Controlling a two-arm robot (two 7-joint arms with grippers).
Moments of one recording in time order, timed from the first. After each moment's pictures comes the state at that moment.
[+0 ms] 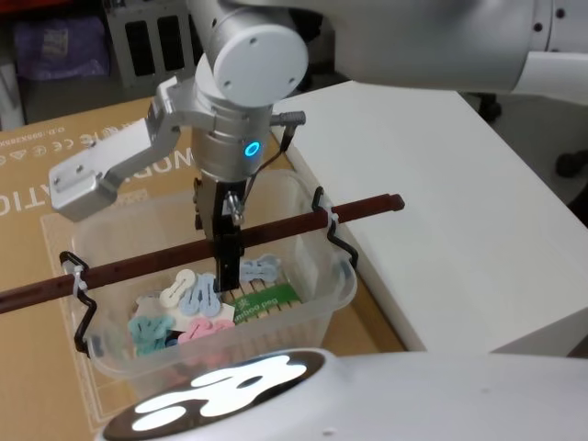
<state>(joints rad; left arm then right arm) -1.47 0.98 1.56 -0.90 0.05 0.15 -1.47 1.35 0.52 -1.53 -1.61 -0.28 -0.42 1.32</state>
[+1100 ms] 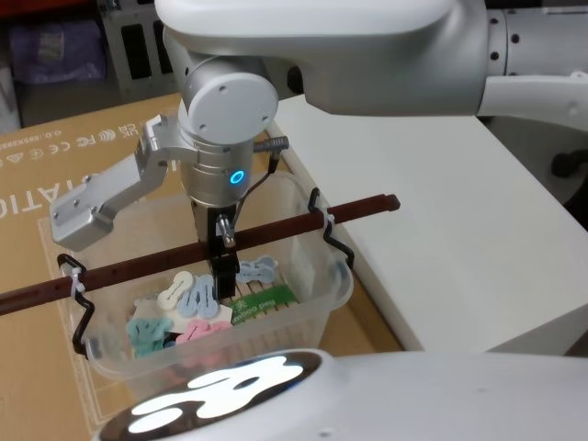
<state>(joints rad) -1.47 0.98 1.56 -0.90 0.05 0.15 -1.47 1.32 0.46 -1.58 -1.55 -0.34 -0.41 1.32</state>
